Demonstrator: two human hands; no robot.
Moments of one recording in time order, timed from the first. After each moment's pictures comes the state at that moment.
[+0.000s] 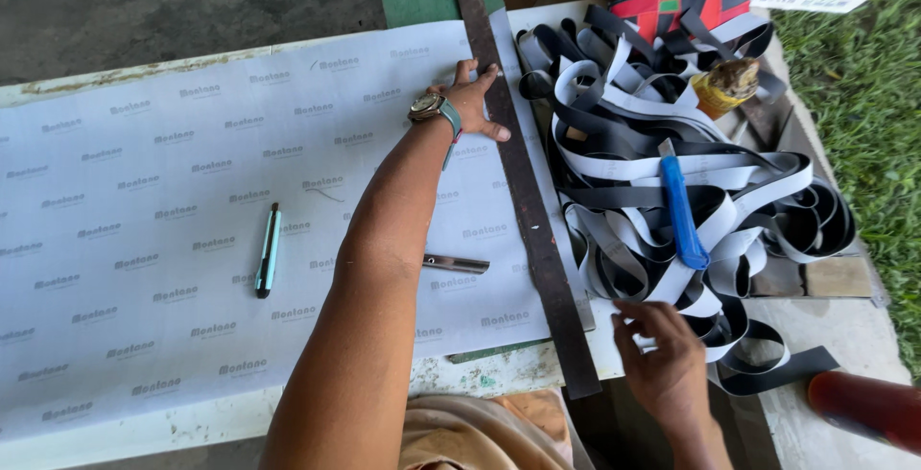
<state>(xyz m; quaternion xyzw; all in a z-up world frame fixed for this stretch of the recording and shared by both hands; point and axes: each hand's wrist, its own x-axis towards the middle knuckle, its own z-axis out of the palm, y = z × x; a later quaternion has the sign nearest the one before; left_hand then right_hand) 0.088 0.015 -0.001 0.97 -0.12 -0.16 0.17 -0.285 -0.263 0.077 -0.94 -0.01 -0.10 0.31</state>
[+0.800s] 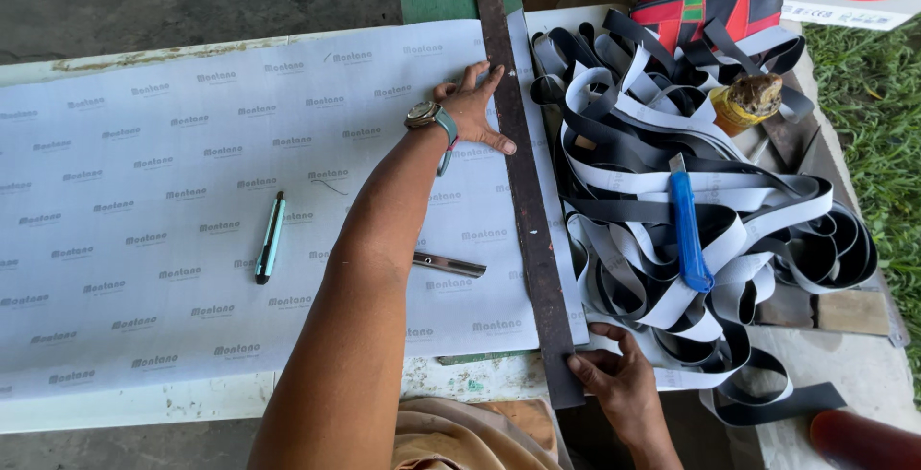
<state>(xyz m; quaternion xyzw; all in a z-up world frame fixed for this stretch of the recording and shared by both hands) 0.088 0.030 -0.018 0.96 -0.15 -0.12 0.19 -0.286 -0.280 -0.003 -0.71 0.22 0.18 0.64</state>
